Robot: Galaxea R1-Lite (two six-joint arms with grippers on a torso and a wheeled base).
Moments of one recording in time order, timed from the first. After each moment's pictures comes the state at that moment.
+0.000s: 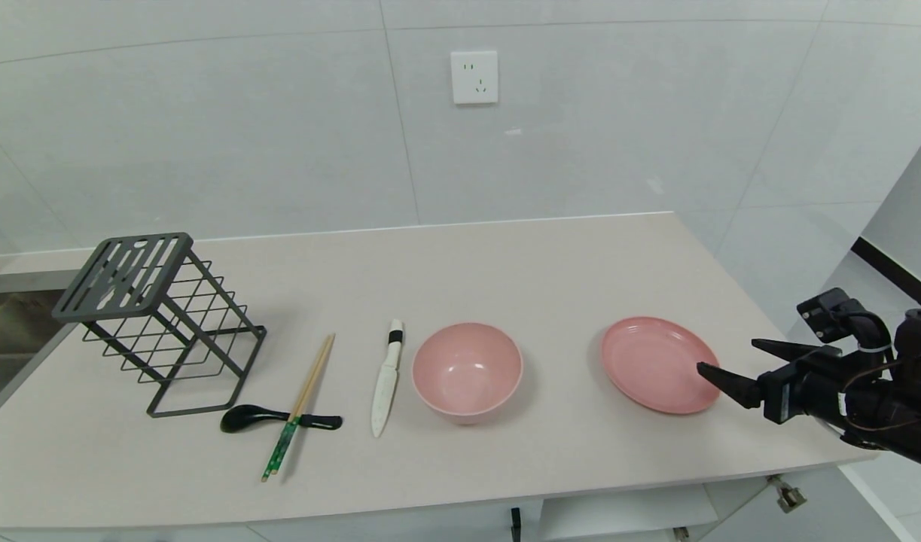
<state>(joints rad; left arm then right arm) 0.00 0.00 0.00 0.00 -0.01 0.01 0.06 1.74 -0.35 -1.11 0.33 -0.15</state>
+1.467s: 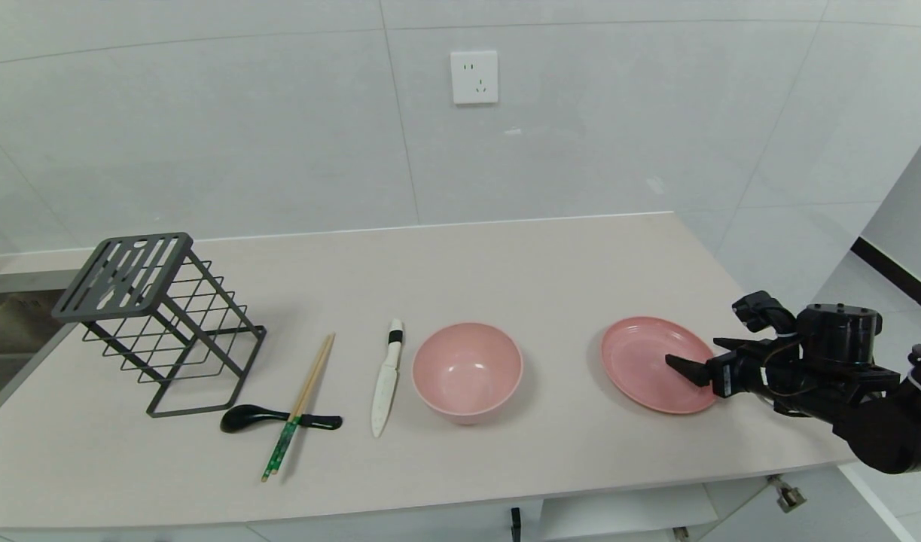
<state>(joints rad) 0.00 0.00 0.00 0.00 0.00 -0.02 0.03 2.09 -0.63 -1.11 0.33 -0.16</state>
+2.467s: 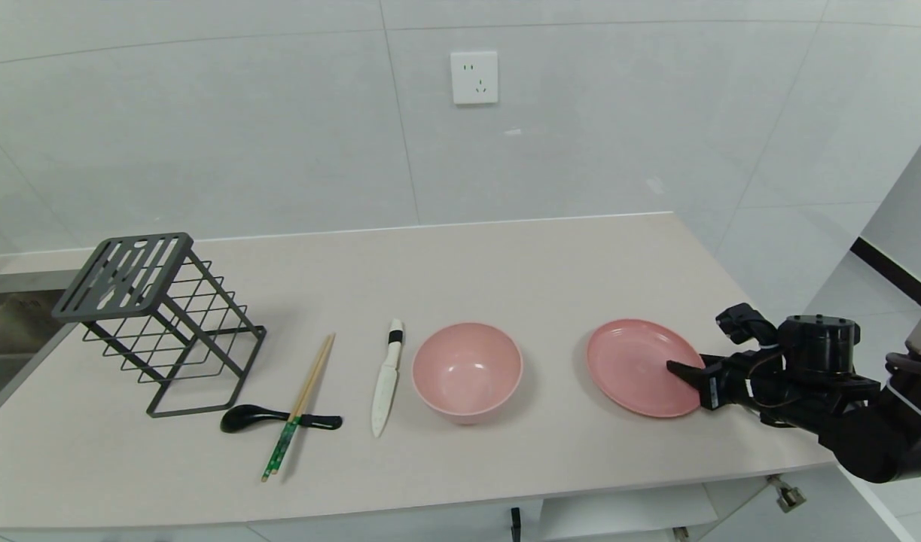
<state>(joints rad) 0.00 0.00 0.00 0.00 0.00 -0.02 0.07 2.14 -0.61 -1.12 0.33 -0.15</state>
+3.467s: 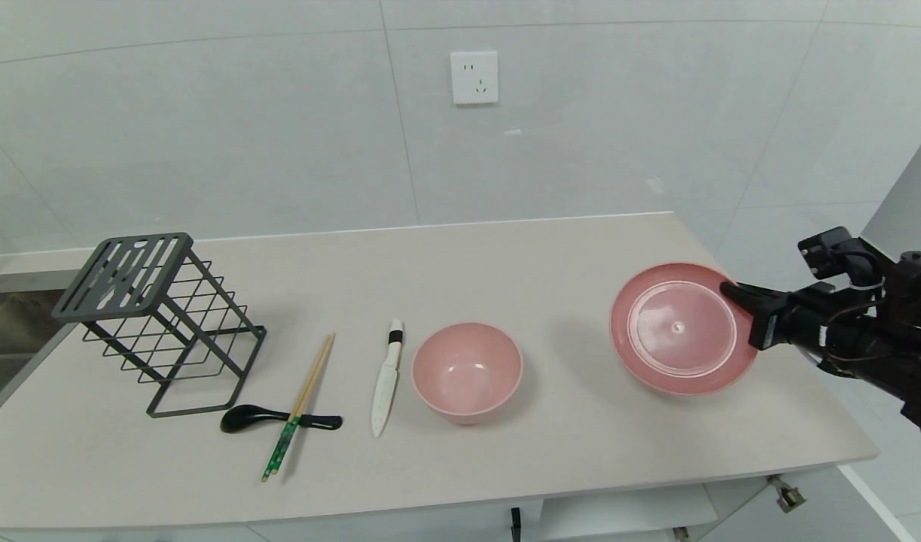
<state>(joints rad) 0.00 0.00 0.00 -0.01 -0.03 0.01 0.04 1.79 -0.57 -1.17 0.32 -0.13</state>
